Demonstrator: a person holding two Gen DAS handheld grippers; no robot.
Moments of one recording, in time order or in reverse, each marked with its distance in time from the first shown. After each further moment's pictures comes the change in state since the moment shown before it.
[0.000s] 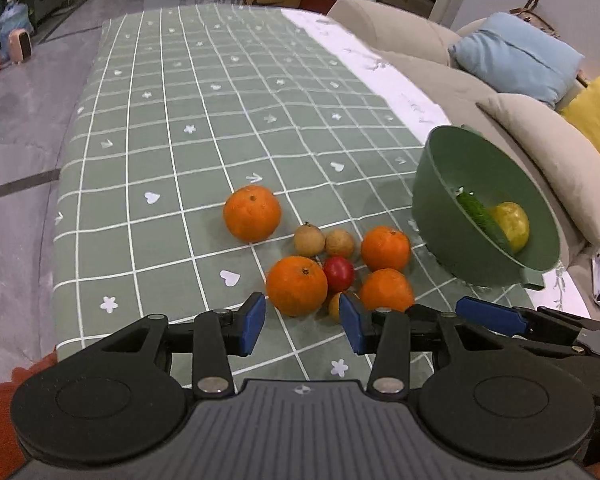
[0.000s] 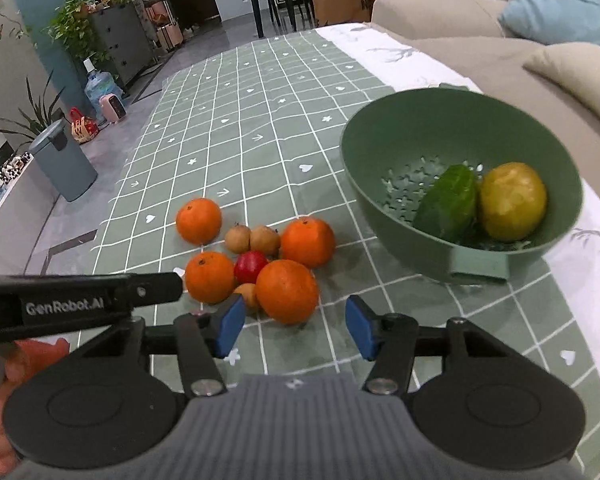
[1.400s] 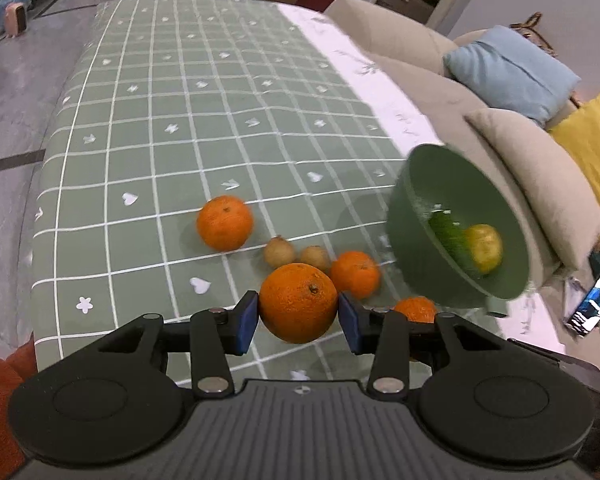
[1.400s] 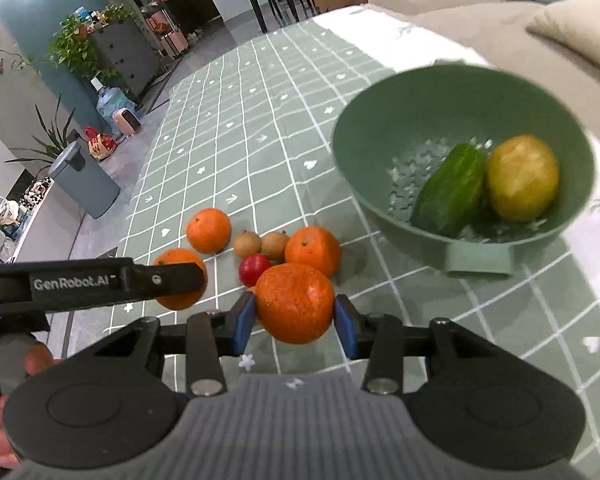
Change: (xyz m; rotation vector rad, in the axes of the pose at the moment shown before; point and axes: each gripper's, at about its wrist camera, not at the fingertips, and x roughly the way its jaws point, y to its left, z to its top) left arm -0.015 -0.011 0.019 -0.062 0.014 -0.079; right arm -0.017 -0.025 0.007 0.093 0.007 0.090
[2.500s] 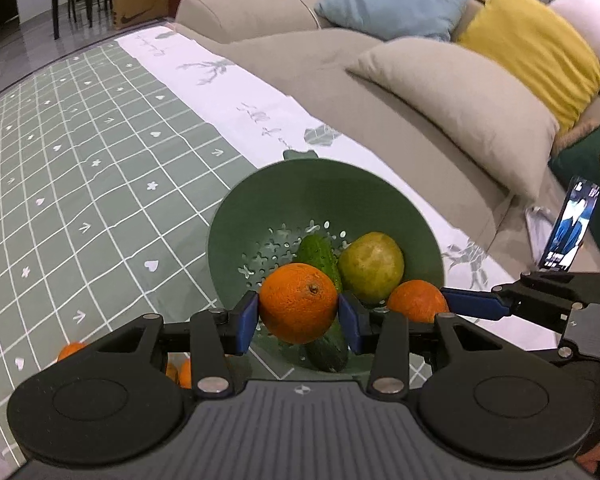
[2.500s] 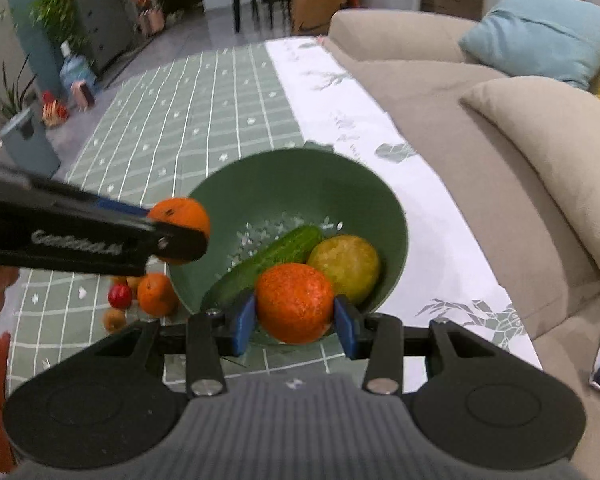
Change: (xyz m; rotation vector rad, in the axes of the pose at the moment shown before) left arm 0.057 -0.145 0.056 0.400 0.093 -0.056; right arm -0.042 -0.078 0.062 -0.189 0.038 -0.204
